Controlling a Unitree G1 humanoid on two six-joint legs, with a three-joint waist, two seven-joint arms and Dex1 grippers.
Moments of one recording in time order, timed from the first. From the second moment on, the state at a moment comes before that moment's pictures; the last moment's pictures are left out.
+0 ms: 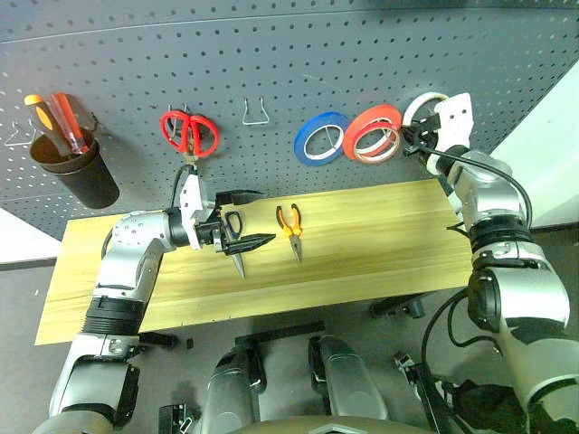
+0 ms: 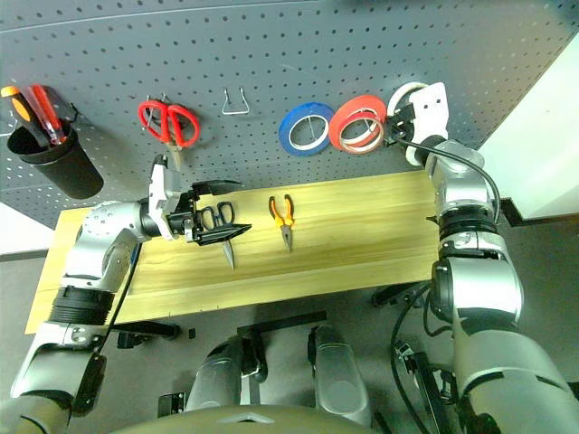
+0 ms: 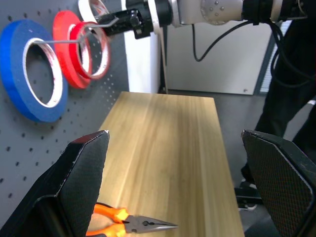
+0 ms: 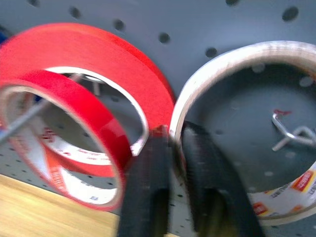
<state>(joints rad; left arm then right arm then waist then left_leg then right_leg) -0.47 0.51 0.00 0.15 -0.43 0.08 -1.24 -1.04 -0.53 -0.12 1.04 0.06 -0.07 0.55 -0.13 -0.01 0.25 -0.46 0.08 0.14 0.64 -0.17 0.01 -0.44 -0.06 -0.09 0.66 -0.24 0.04</state>
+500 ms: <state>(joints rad) -0.44 0.53 -0.01 0.11 -0.43 0.08 -1.22 -0.76 -0.64 -0.14 0.53 0.20 0.18 0.78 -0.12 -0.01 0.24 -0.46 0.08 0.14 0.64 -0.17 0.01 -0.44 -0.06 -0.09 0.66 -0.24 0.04</state>
